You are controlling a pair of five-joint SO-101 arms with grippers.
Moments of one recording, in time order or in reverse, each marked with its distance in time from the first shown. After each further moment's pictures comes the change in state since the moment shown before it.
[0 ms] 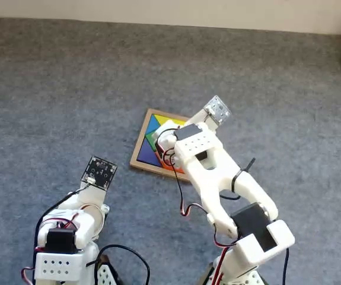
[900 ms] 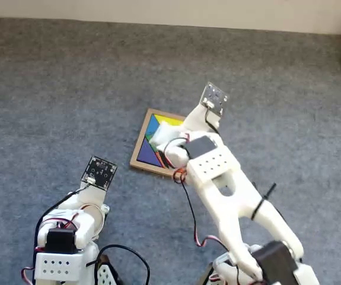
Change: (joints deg) left arm 0.0 0.0 0.0 0.0 0.0; right arm -1.6 -22.3 11.5 0.1 18.3
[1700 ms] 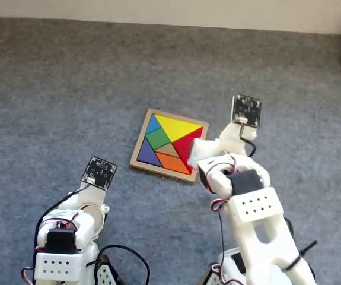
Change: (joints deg) left arm 0.0 0.0 0.0 0.0 0.0; right arm 13.8 -28.1 19.3 0.1 29.5
